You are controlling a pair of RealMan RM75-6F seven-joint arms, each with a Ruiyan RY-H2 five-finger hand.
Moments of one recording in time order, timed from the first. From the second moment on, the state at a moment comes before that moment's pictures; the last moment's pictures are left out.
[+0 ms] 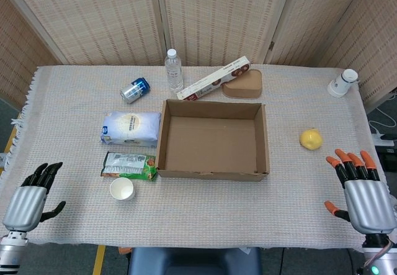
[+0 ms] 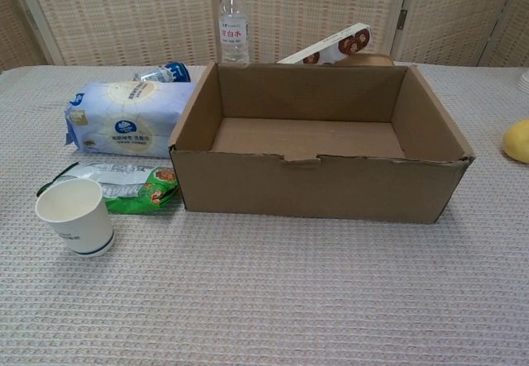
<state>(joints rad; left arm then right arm) -0.13 -1.07 -0.02 -1.81 1.48 1.40 0.25 0.02 -0.85 0.06 -2.31 -1.48 1.51 -0.57</state>
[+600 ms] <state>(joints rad) -0.26 -1.19 0.00 -2.02 1.43 1.19 0.59 0.02 -0.85 0.04 -2.30 -1.52 1.51 -0.58</state>
